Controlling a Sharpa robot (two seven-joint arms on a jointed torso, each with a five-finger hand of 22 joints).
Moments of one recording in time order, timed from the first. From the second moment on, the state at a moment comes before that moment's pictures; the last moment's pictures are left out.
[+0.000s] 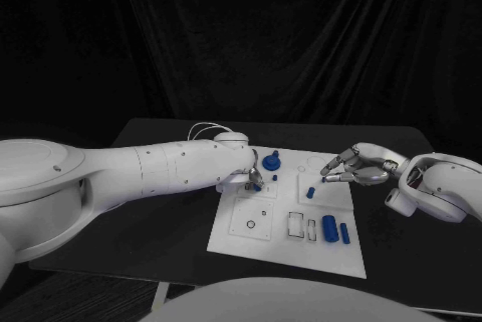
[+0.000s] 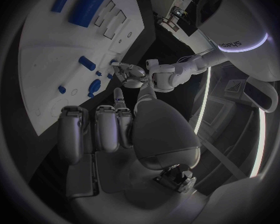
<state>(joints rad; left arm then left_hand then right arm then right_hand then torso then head) 1.22 -0.39 -0.21 1.21 -1.06 0.10 -0.70 1.20 -0.04 0.27 0.17 0.42 1.02 0.04 0.27 0.69 1.46 -0.03 1.57 1.31 1.47 -0.08 1.57 1.31 0.01 1.47 0.03 1.55 1.31 1.20 -0.97 -0.21 1.45 -0.89 -0.01 0.28 1.32 0.09 -0.26 0.28 0.06 0.95 0.08 0.14 0.18 1.46 -0.02 1.41 1.42 1.46 -0.08 1.40 1.27 0.02 1.47 0.02 1.48 1.31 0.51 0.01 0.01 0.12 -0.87</state>
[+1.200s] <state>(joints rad) 1.22 -0.44 -0.21 1.30 -1.12 -0.01 -0.70 1.25 -0.07 0.32 0.14 0.35 1.01 0.04 0.31 0.77 1.47 -0.04 1.57 1.31 1.47 -0.09 1.57 1.31 0.01 1.47 0.02 1.55 1.31 1.20 -0.97 -0.21 1.45 -0.89 -0.01 0.28 1.32 0.09 -0.26 0.28 0.07 0.95 0.08 0.14 0.18 1.46 -0.02 1.41 1.43 1.46 -0.08 1.40 1.27 0.02 1.47 0.02 1.48 1.31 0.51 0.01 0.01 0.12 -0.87</state>
